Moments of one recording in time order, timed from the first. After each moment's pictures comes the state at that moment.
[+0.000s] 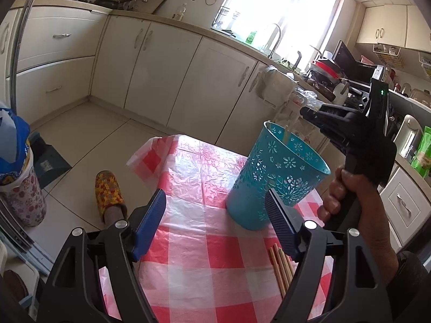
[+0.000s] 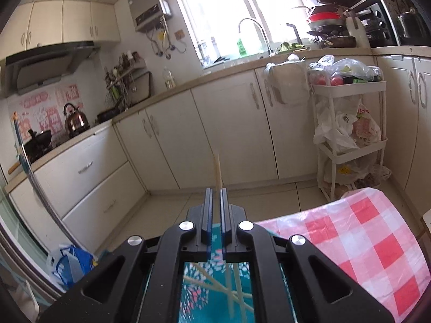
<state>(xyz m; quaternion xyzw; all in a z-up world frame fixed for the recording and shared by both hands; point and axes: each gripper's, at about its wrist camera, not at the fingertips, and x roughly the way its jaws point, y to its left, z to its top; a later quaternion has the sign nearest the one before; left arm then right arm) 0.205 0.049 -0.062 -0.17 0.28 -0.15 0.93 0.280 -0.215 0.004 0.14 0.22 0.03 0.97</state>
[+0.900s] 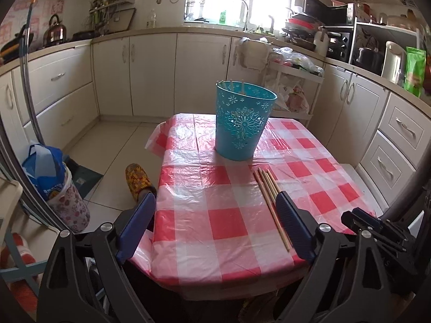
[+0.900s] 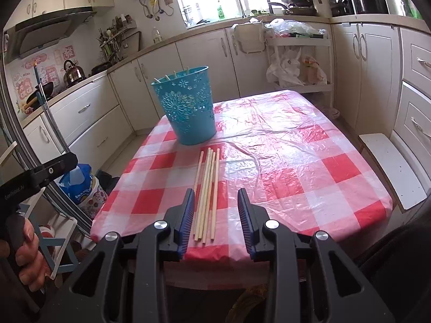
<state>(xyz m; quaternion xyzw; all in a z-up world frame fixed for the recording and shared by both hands) 0.037 0.009 -0.022 -0.01 0.31 -0.14 0.94 -0.039 -0.230 -0.065 0.11 0.32 -0.01 0.94</state>
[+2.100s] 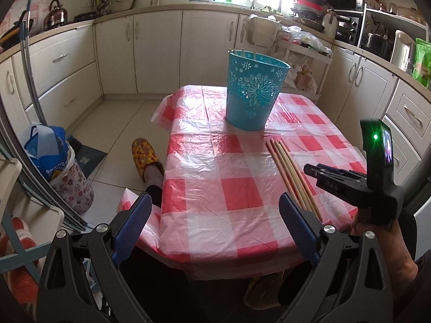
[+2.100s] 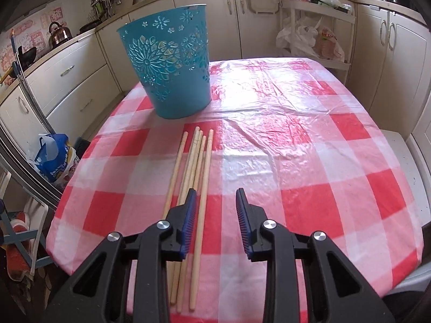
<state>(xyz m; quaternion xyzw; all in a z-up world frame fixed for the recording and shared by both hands) 0.046 0.018 -0.053 -0.01 0.37 -0.12 0.92 0.090 -0.228 -0.125 0.07 0.43 -0.01 0.90</state>
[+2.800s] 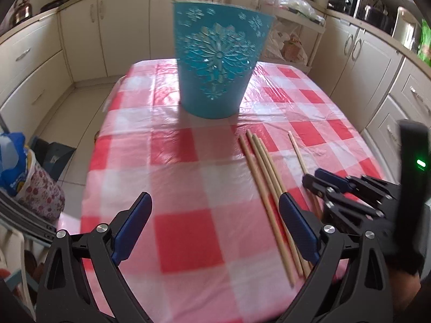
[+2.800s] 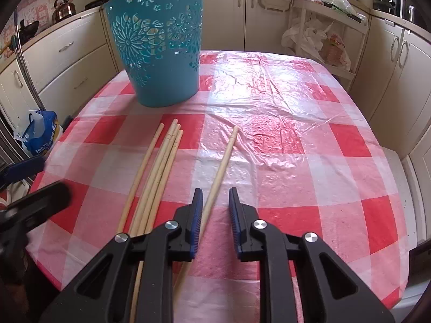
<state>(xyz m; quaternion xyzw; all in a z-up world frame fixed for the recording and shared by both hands) 0.151 -0.084 -0.112 0.02 0.43 -0.16 0.89 0.102 -0.255 -0.139 0.02 0.45 0.00 0.90</state>
